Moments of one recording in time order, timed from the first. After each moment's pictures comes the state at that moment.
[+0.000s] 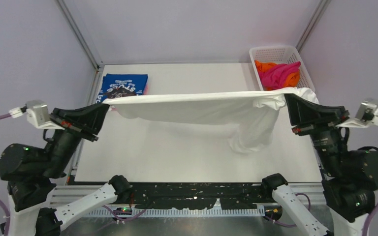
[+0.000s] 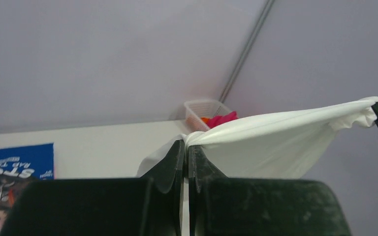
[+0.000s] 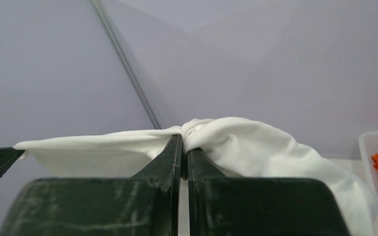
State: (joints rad) left arm -0.87 0.53 1.35 -0.56 -0.44 -0.26; right arm 0.31 0.50 1.23 -0.35 -0.01 0.46
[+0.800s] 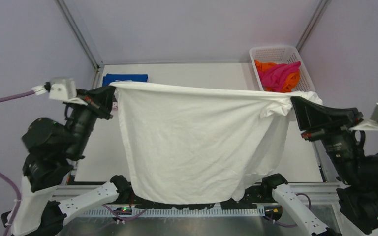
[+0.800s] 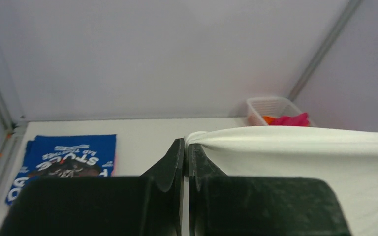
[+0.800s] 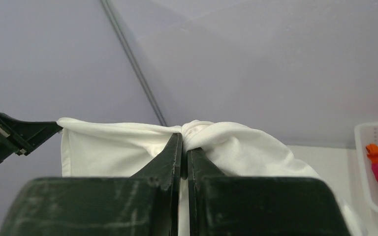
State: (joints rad) left arm -0.87 0.67 1.51 -0.57 -0.50 -0.13; right arm 0.30 0.54 1.55 -0.59 -0.13 0.43
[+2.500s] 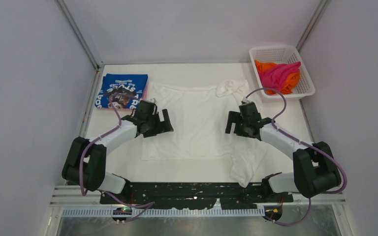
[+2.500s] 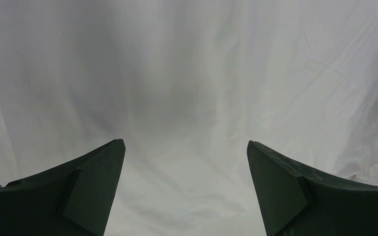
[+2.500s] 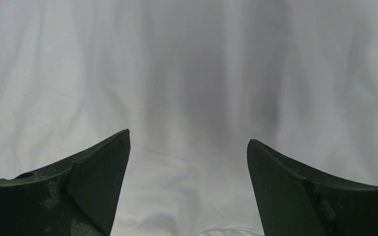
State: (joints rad) left arm -0.39 1.43 0.78 -0.31 0.11 -0.58; right arm 0.34 1.32 0.70 -0.32 0.06 0.49
